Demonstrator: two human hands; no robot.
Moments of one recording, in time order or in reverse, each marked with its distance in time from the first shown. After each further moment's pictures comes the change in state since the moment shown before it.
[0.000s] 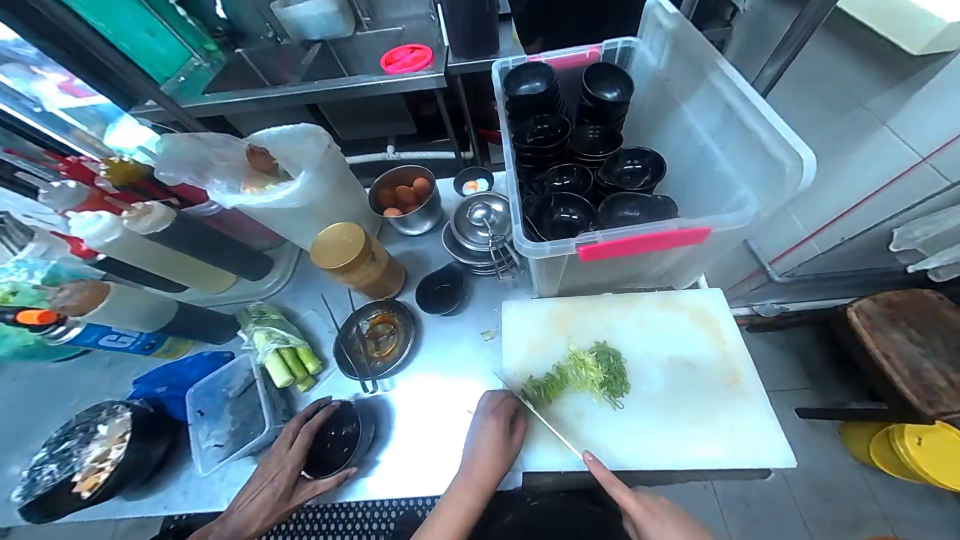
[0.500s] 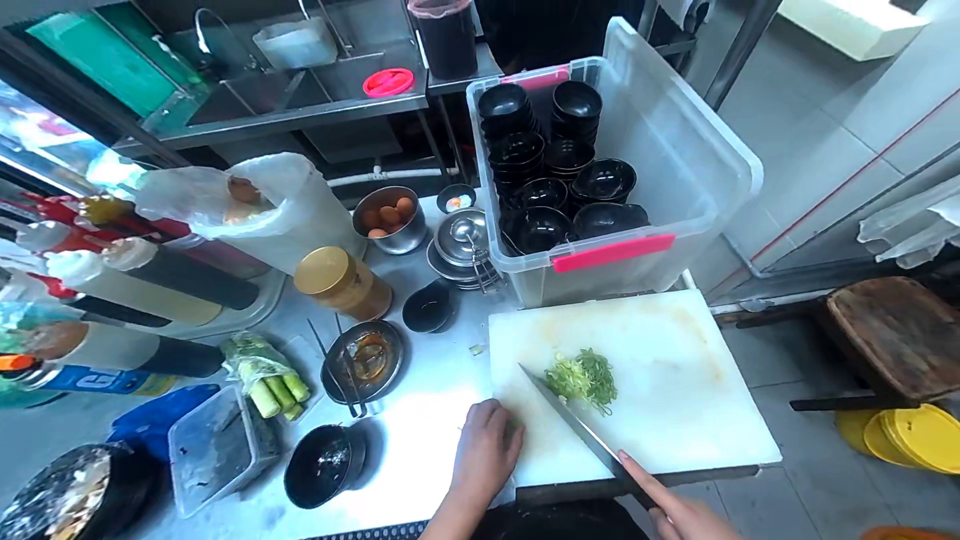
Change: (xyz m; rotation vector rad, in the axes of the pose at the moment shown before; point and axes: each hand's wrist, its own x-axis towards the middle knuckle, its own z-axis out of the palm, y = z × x) left_hand 0.003 0.002 -0.003 0.130 -0.088 -0.030; right_hand -0.020 0.049 -0.006 0.200 0.071 0.043
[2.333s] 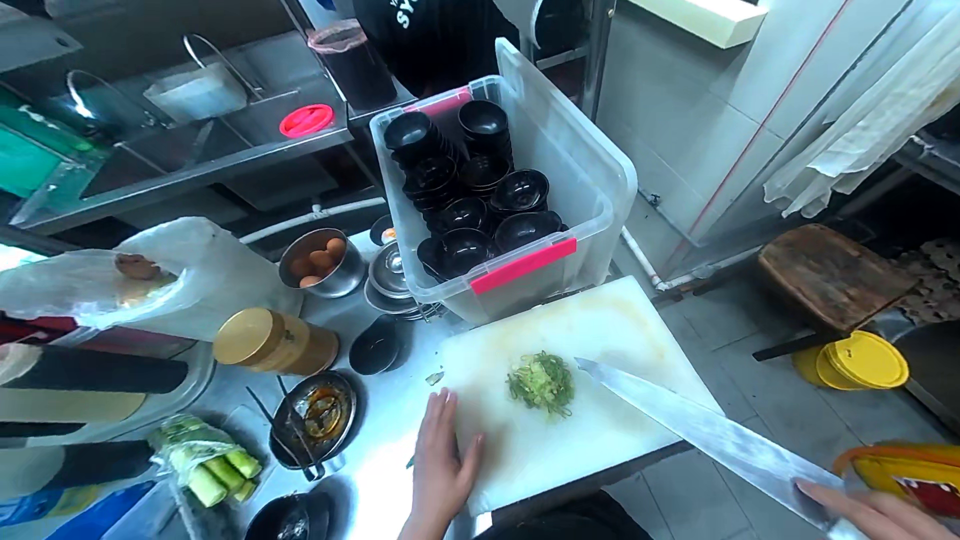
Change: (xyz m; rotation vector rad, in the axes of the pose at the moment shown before) left_hand 0.020 -0.004 -0.013 -0.118 0.129 0.147; right_hand -0.167 0.083 -0.057 -0.141 0.589 0.121
